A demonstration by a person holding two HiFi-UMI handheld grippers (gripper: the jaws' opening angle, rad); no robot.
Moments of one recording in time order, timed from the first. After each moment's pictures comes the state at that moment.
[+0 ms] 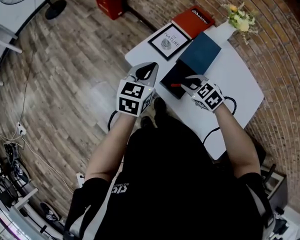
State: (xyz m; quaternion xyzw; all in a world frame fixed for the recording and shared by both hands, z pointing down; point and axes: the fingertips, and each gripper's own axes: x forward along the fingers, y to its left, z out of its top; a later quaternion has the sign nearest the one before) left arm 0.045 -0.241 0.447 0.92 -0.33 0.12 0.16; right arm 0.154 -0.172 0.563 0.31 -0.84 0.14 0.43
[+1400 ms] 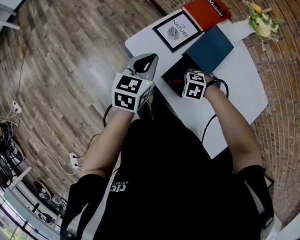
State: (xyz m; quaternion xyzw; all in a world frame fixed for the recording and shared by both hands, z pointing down) left arm 0.042 -0.275 0.494 0.90 -0.36 0.12 0.22; right arm 0.158 -0.159 0.688 0.02 -0.76 0.09 0.65
